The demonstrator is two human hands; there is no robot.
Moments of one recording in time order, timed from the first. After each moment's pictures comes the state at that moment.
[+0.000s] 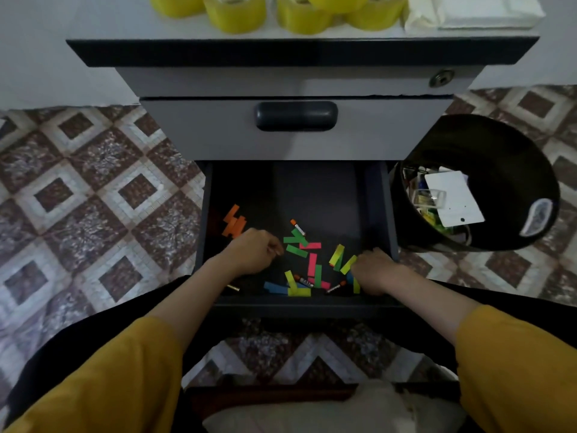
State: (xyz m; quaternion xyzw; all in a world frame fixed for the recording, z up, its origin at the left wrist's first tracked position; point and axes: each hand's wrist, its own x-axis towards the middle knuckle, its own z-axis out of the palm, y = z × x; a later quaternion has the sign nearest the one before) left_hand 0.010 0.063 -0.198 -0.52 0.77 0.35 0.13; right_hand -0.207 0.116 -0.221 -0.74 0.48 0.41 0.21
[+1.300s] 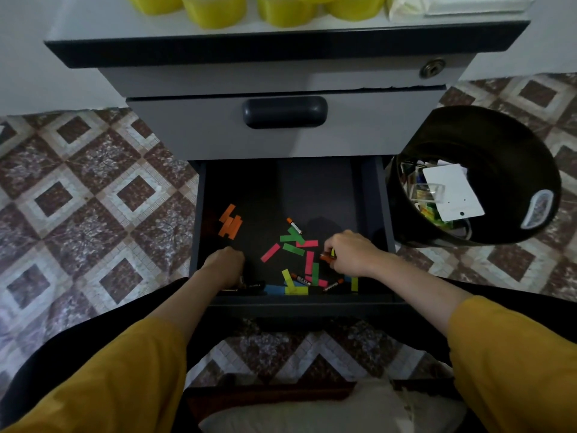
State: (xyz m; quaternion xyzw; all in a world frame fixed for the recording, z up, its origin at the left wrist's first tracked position) left_hand 0.047 0.073 -0.241 -0.53 0.75 0.22 0.33; right_hand -0.194 0.100 -0.211 -0.67 0.62 0.12 0.38
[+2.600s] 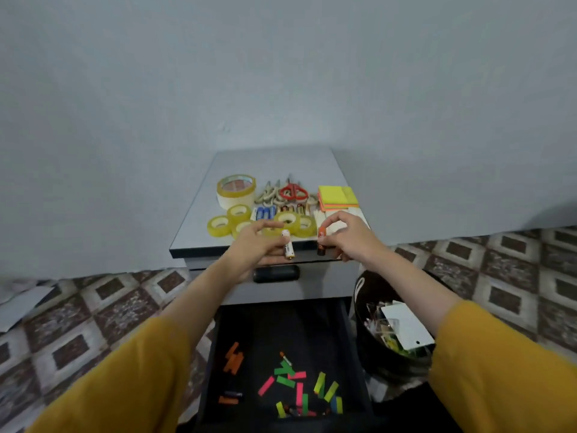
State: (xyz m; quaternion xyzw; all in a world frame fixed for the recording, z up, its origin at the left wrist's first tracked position) left_hand -0.046 0.043 0.067 -0.48 0.53 0.60 -0.37; right_hand -0.233 0.065 0.058 -0.52 0.63 -0.41 0.40
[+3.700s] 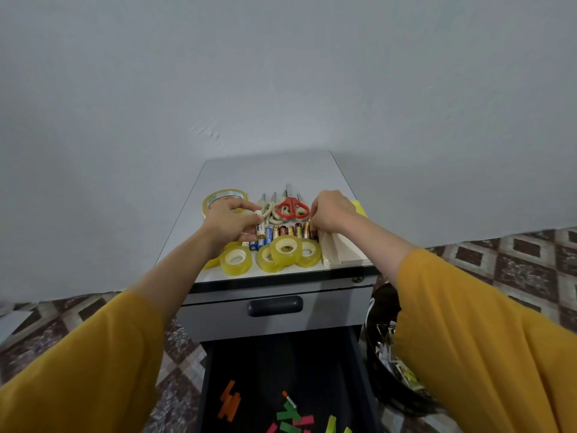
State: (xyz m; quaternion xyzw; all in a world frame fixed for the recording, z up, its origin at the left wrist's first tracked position) left_hand -0.037 -0.072 0.087 -0.55 0.60 0.46 -0.36; right_hand -0.229 -0.073 0.072 -0.63 0.74 -0.18 0.14
